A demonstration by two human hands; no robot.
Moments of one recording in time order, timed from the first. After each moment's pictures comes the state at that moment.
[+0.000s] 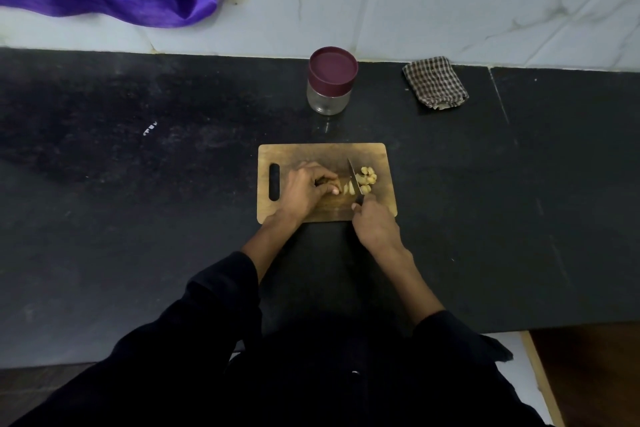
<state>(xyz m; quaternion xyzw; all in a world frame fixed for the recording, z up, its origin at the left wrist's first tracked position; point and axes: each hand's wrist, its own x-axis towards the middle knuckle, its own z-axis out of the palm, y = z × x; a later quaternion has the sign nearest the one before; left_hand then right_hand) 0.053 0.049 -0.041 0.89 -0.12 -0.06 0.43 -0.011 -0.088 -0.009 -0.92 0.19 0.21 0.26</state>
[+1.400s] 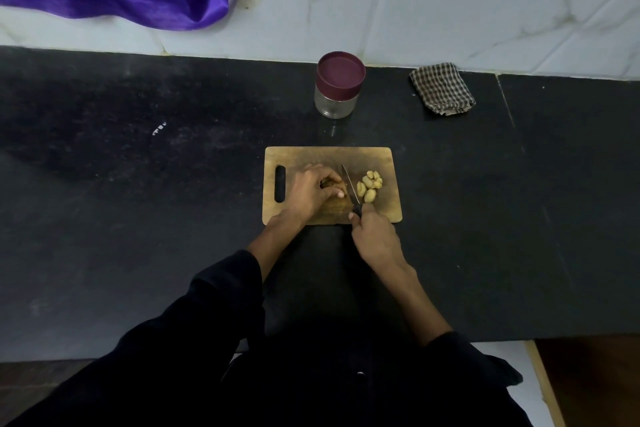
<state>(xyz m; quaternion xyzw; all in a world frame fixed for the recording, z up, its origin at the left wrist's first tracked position) 0.055 0.052 -0.043 0.90 -0.13 -0.08 0.41 -0.025 -0.082 -0.010 -0.93 0.14 0.20 0.28</state>
